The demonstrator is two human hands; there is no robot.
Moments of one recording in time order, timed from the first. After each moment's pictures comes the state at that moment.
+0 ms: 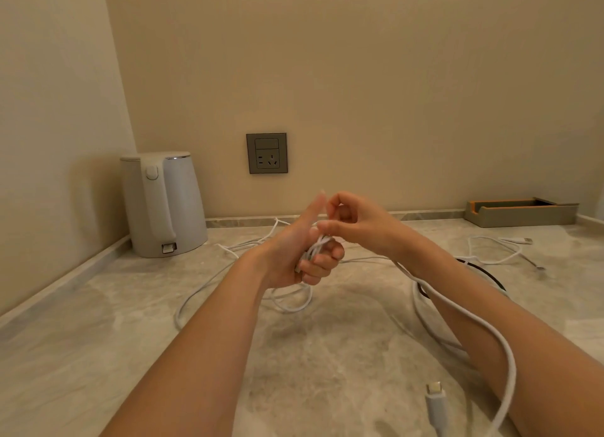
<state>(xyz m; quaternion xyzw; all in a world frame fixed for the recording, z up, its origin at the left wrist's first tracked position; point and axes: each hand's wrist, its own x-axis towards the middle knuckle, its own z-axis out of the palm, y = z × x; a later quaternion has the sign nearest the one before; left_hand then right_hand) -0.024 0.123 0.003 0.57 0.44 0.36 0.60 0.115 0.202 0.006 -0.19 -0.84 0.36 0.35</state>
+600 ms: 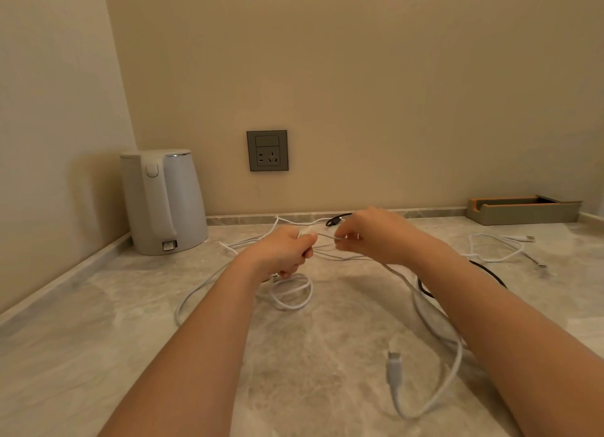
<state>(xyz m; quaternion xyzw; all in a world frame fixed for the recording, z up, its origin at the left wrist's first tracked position) -0.038 0.134 -0.011 0.58 0.66 0.35 0.31 0.124 0.197 0.009 -0.35 -0.92 -0.05 0.14</state>
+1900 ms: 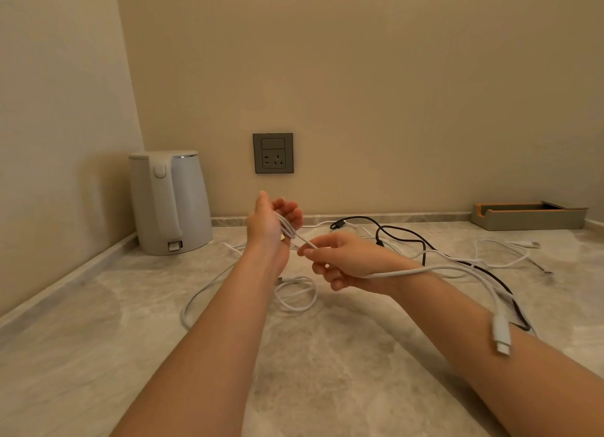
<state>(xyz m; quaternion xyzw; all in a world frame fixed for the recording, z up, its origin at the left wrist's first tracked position) -0.036 0.142 0.004 0.24 0.33 0.80 0.43 0.089 0.168 -0.013 -0.29 -0.75 0.56 0.21</state>
